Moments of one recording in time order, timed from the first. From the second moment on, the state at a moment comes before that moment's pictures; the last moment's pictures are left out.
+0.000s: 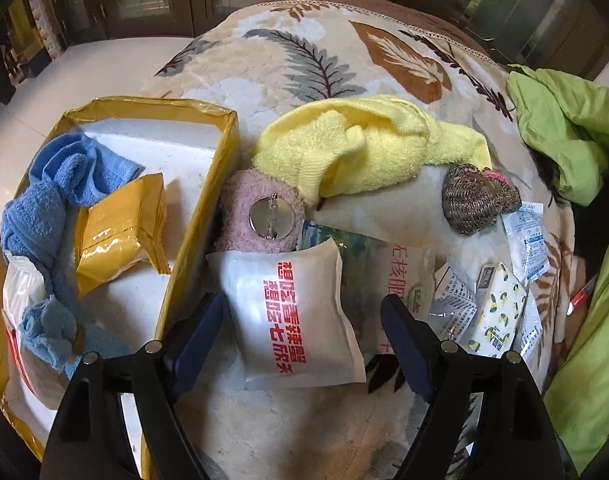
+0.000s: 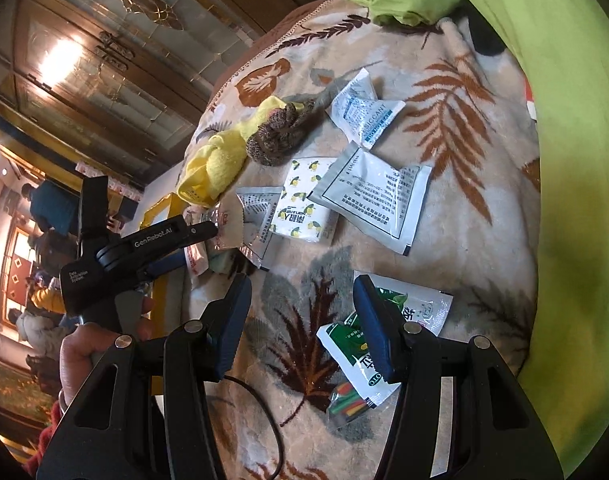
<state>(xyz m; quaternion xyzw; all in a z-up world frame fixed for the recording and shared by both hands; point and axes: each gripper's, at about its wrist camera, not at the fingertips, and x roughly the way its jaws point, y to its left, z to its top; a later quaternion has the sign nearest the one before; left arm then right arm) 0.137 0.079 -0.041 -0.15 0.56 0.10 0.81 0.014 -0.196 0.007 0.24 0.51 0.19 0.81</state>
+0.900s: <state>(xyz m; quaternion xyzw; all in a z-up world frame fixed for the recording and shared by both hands) 0.119 0.086 -0.039 -0.16 0.56 0.08 0.81 0.012 -0.205 -0.013 0.17 0.56 0.02 0.81</state>
